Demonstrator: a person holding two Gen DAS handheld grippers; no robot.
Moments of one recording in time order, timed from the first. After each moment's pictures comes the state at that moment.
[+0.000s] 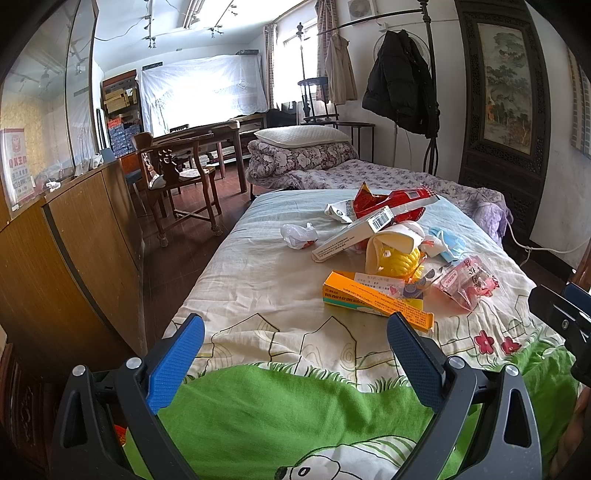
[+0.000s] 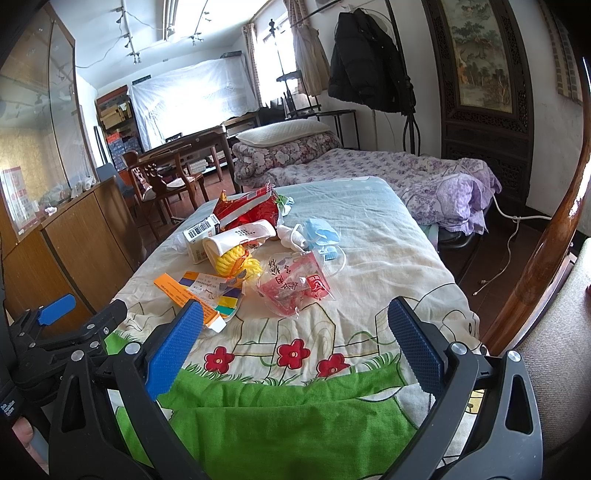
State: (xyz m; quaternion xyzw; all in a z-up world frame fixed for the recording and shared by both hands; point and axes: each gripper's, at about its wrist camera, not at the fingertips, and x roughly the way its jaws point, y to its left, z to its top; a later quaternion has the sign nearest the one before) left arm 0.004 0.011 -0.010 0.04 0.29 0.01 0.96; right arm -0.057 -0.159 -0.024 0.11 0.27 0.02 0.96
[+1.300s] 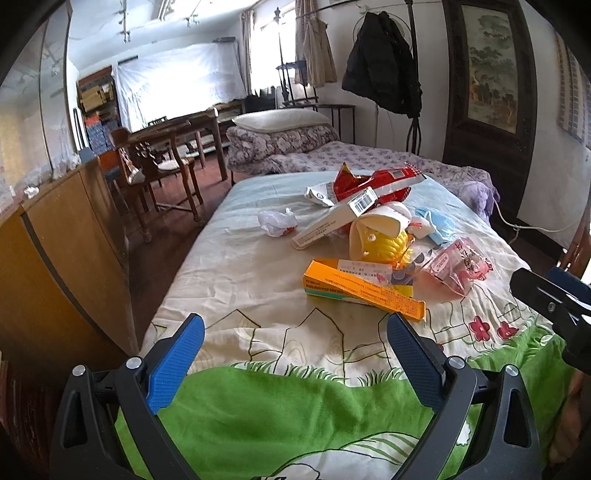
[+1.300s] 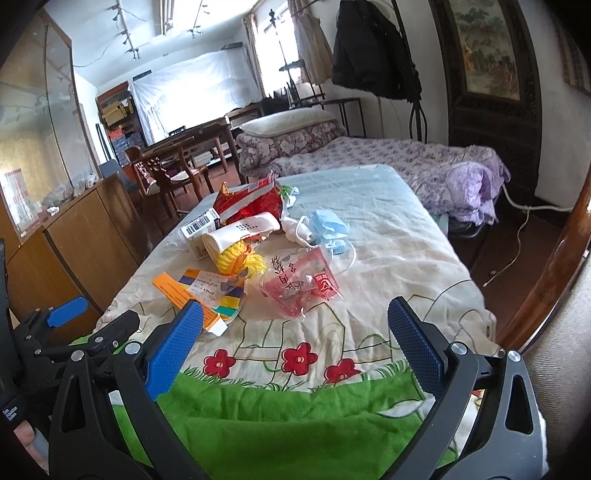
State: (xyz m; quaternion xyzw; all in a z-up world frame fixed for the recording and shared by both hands) left arm 0.022 0.010 -0.016 0.05 0.33 -0.03 0.94; right arm -0.032 -0.154 -0.031 0.13 0.29 0.04 0.95
